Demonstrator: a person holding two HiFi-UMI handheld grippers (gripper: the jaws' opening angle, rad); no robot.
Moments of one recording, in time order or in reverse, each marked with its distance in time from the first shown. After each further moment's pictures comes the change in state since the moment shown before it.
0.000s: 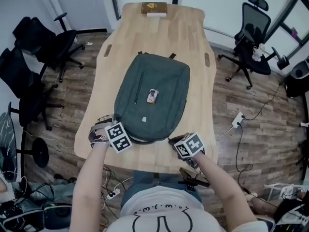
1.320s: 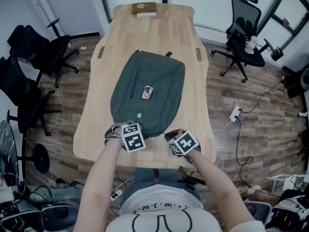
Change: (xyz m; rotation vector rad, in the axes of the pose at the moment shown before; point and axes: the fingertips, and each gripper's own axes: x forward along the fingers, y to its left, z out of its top) left arm -0.029 -0.098 0.109 0.098 -0.234 -0.431; right arm -0.003 -0.002 0.004 -0.094 -0.049 -0.129
